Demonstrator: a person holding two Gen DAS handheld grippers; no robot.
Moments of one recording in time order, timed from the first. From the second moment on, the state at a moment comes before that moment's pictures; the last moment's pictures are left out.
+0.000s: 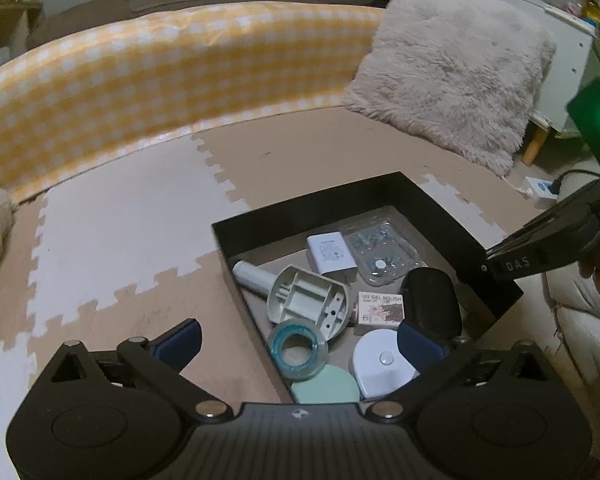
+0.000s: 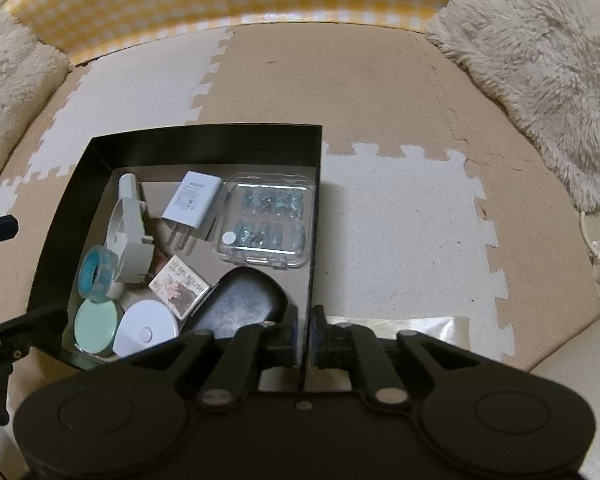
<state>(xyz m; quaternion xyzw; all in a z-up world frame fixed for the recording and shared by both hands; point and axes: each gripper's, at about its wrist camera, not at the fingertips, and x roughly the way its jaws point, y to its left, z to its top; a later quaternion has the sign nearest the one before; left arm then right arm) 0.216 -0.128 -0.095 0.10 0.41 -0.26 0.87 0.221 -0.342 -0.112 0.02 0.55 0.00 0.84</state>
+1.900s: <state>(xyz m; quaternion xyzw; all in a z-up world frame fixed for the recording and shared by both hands) 0.037 -0.034 0.016 0.02 0.25 -0.15 0.96 -0.021 -0.278 0.042 -0.01 0.24 -0.06 0.97</state>
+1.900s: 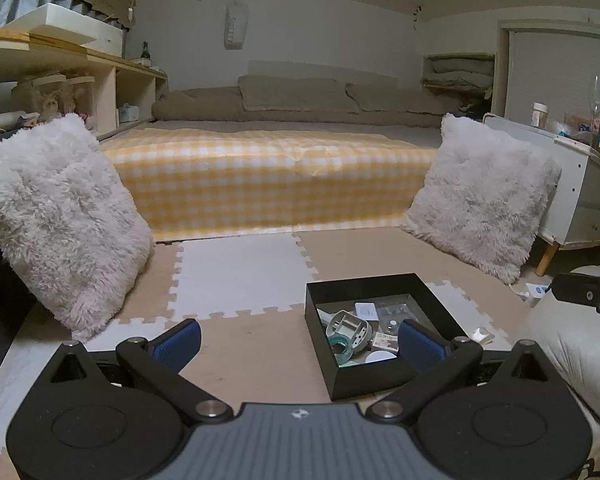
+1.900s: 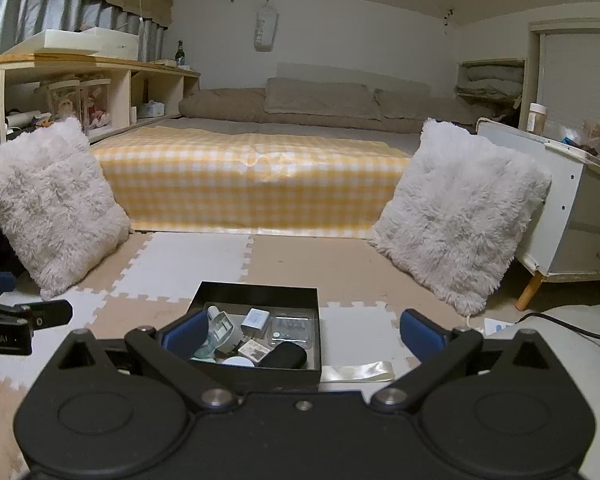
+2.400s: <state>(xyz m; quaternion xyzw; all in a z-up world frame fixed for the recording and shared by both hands) 0.033 -0.034 0.017 0.02 0.24 -0.15 0.96 -0.027 -0.281 0.037 0.00 0.23 -0.06 0.97</state>
